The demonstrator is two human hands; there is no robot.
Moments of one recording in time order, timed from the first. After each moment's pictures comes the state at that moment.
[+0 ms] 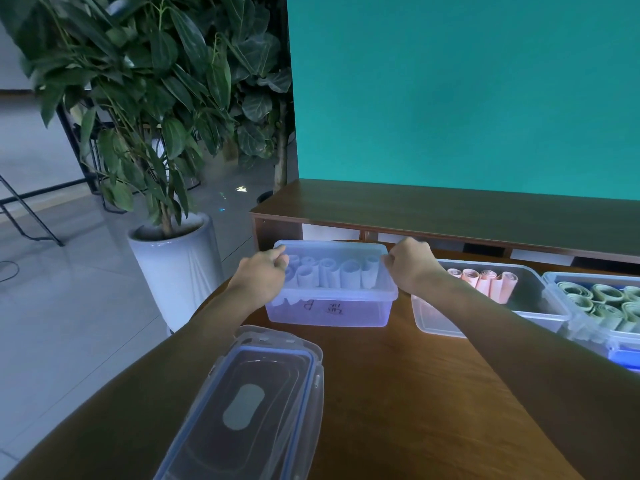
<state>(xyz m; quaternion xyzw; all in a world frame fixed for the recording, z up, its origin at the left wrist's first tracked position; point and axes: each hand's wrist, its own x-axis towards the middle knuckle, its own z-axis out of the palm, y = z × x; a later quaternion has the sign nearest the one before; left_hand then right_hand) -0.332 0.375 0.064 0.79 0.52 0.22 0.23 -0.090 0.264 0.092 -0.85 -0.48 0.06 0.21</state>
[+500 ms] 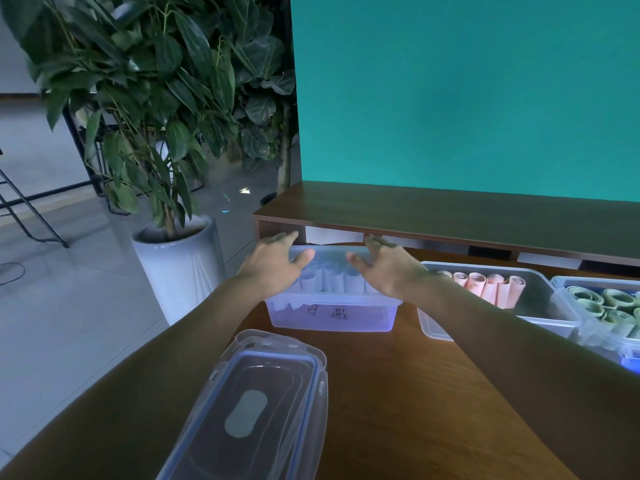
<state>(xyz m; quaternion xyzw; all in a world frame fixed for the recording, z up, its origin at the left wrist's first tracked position) -0.319 0.378 0.088 0.85 0.48 0.19 0.13 -0.107 0.281 0.086 -0.79 -0.59 0.06 0.15</state>
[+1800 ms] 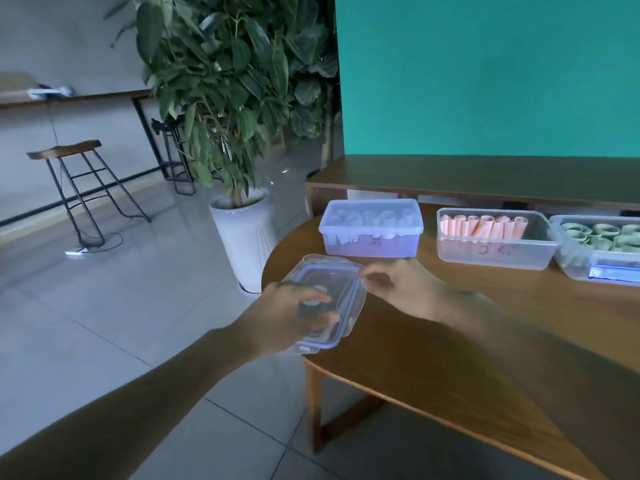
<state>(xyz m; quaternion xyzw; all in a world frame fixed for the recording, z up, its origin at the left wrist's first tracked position) -0.472 0.131 0.081 0.88 0.39 0.19 0.21 -0.219 0.103 0.068 -0.63 -0.72 0.15 0.25</state>
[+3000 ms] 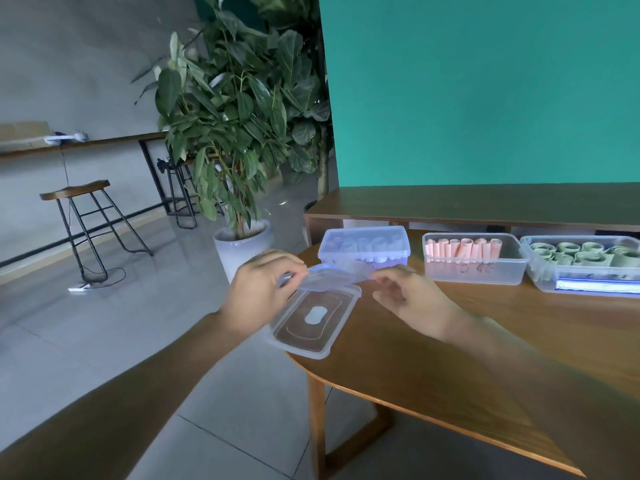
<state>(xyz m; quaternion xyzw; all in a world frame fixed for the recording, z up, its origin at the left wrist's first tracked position) -0.489 0.138 0.132 0.86 0.22 0.45 -0.10 -0.218 0.053 0.087 -0.64 -0.68 0.09 0.34</state>
